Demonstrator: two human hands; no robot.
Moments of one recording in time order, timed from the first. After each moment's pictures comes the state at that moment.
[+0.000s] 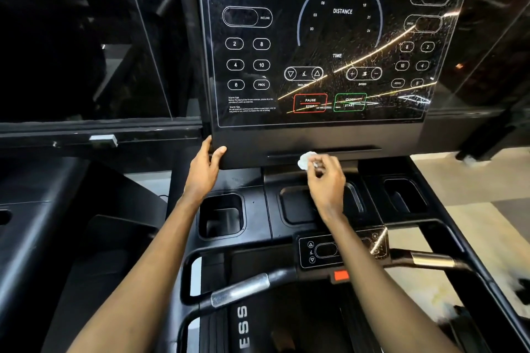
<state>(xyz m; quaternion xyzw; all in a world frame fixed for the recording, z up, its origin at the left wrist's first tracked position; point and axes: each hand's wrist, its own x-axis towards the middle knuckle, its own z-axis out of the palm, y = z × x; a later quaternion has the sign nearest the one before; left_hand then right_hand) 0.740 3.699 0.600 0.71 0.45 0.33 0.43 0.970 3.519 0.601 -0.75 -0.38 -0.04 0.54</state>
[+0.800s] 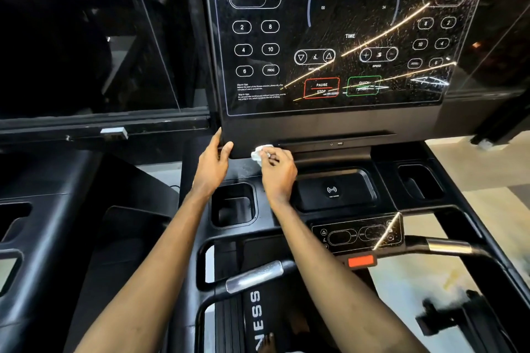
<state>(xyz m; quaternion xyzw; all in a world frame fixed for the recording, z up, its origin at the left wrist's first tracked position) 0.729 3.688 0.601 0.74 0.45 0.31 0.40 0.857 3.596 0.583 -0.71 -0.29 0.08 0.64</state>
